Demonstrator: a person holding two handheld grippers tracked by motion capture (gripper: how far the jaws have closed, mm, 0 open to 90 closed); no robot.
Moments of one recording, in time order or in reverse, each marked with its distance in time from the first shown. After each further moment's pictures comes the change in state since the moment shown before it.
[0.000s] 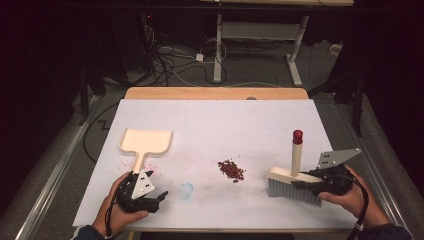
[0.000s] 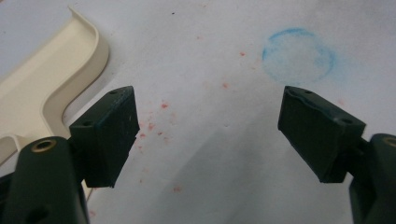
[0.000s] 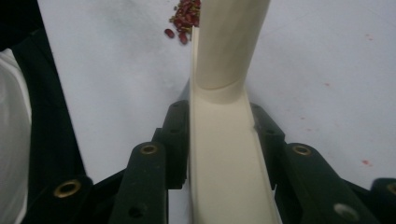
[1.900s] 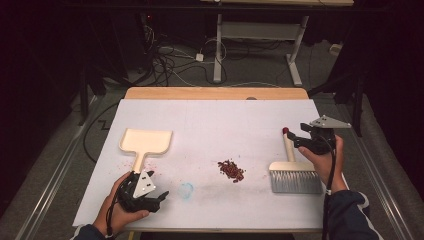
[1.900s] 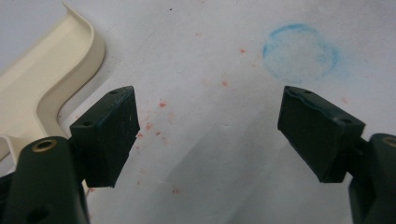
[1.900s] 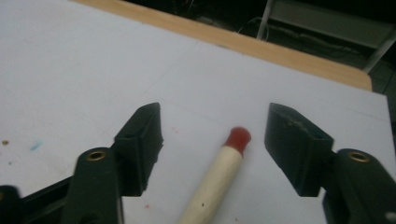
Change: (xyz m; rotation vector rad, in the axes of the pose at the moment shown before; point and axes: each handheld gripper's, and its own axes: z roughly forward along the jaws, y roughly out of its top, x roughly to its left) left arm 0.001 0.000 0.003 0.008 0.002 0.013; right arm -0.071 0.039 0.038 -0.288 -0.545 0.262
